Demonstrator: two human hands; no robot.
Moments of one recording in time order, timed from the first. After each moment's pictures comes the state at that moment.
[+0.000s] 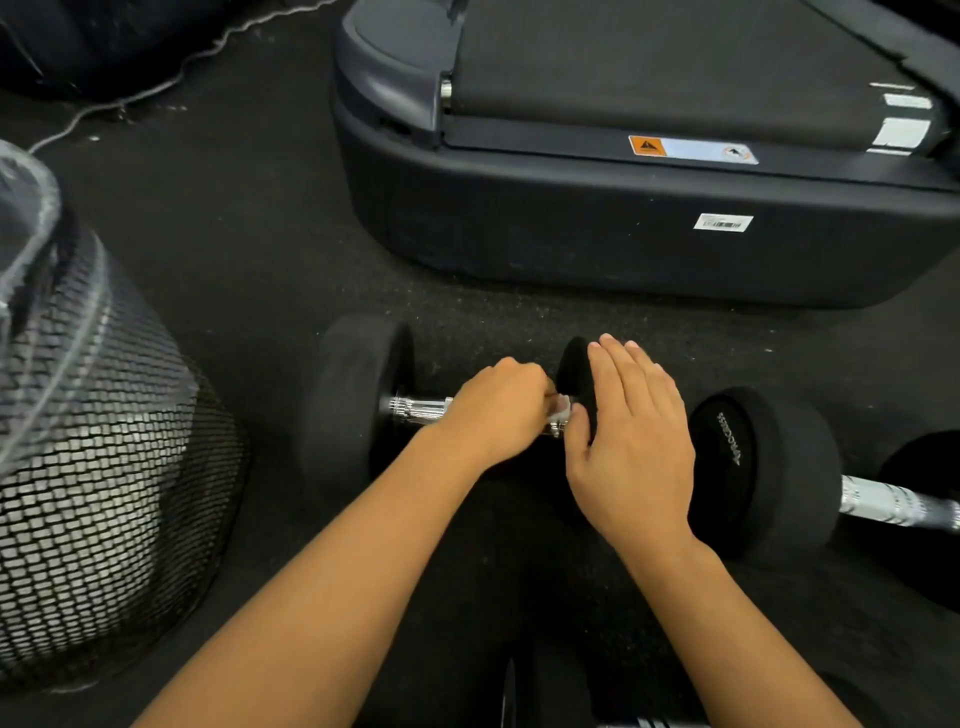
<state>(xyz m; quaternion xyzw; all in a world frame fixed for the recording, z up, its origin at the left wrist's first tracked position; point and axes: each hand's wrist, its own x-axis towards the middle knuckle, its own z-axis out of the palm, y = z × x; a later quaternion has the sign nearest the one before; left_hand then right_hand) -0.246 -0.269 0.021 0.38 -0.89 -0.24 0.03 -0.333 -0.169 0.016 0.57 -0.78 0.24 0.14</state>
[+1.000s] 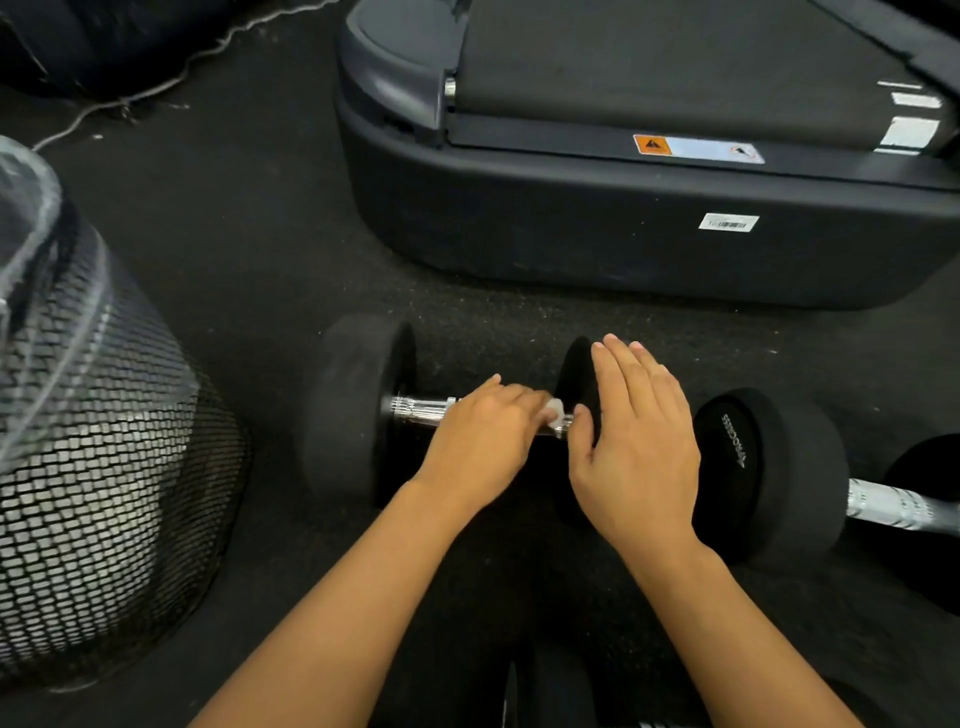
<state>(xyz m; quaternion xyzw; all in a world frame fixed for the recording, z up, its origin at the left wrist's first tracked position) -0.225 -0.255 -0.021 0.30 -0.91 -0.11 0.26 -0.333 -0.169 0.016 0.56 -0.77 0.25 0.15</state>
